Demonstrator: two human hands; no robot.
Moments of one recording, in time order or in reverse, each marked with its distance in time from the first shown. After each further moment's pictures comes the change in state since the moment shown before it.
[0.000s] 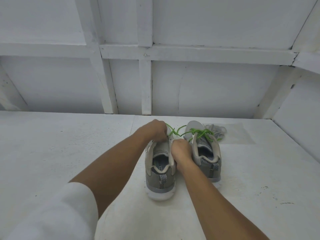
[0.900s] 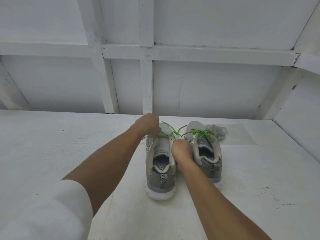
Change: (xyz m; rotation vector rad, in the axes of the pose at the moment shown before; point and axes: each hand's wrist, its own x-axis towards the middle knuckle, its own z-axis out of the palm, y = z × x) left_hand -0.003 -0.021 -0.014 -0.011 0.135 -0.100; right_hand -0.001 0.003 0.002 0.020 0.017 -0.006
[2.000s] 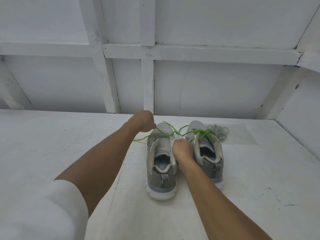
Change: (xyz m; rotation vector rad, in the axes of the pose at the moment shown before) left_hand -0.002 -0.022 -0.007 -0.188 0.059 -0.057; right_hand 0.008 0.001 0.002 -0.079 0.008 -0.013
